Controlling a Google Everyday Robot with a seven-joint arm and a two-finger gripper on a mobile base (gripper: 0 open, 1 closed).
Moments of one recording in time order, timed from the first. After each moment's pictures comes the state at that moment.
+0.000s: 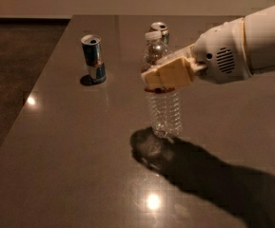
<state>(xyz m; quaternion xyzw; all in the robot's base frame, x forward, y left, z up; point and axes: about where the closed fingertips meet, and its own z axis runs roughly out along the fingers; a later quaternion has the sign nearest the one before) 0.444 -0.048 0.992 -0.39 0.79 0.30 0.38</state>
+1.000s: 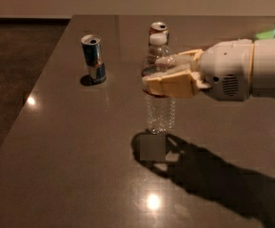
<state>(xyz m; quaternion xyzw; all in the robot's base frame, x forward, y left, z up) 0.442 -0.048 0.989 -0.42 0.71 0.31 0.47</state>
